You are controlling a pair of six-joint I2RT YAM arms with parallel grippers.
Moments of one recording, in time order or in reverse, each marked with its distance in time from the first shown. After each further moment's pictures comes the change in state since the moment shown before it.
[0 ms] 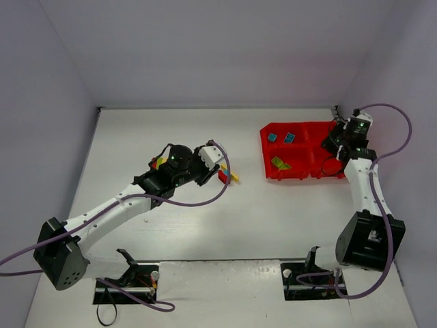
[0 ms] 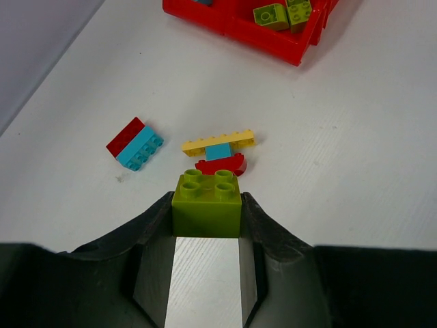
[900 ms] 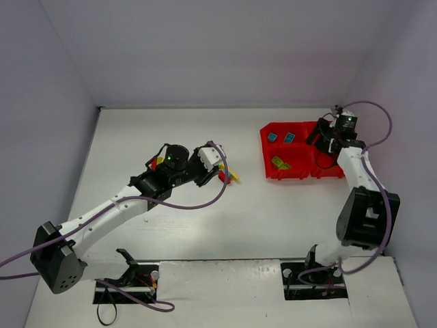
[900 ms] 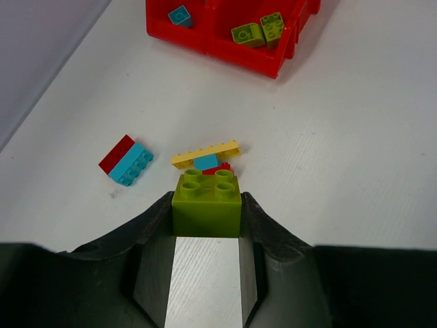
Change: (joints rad) left arm 0.000 -0.033 -0.001 -0.010 0.068 0.010; right arm 0.004 0.235 0.083 0.018 -0.035 -0.037
